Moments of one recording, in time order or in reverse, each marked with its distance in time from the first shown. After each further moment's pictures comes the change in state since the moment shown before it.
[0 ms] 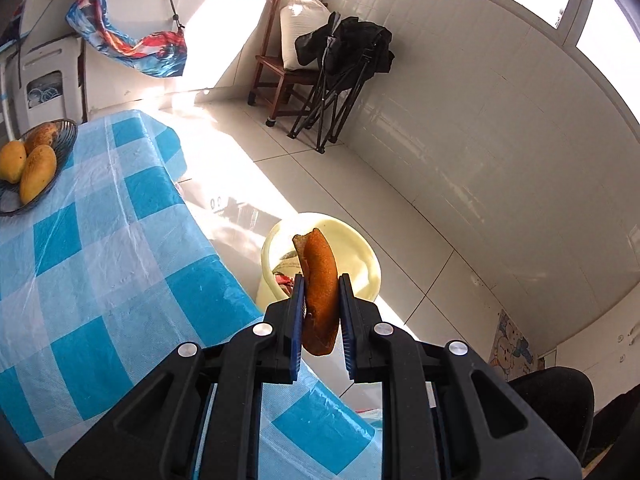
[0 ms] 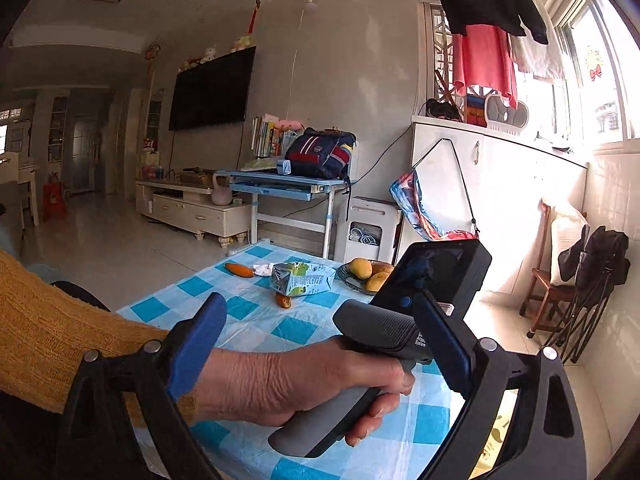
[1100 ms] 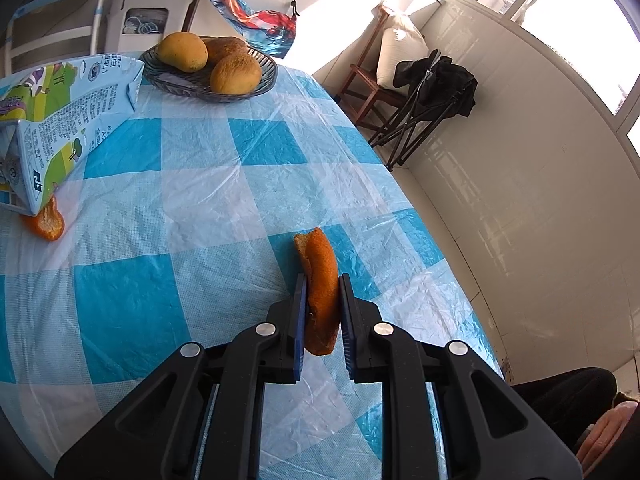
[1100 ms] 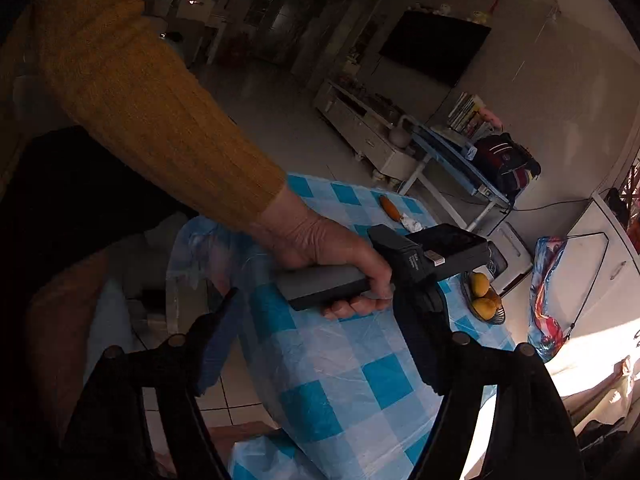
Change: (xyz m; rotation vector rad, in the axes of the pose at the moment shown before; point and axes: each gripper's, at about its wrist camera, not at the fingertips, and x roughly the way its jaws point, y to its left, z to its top) left arm -0.077 0.151 -0.079 -0.296 -0.064 0.104; right arm -0.018 0.055 -0.017 -0.638 0.211 0.580
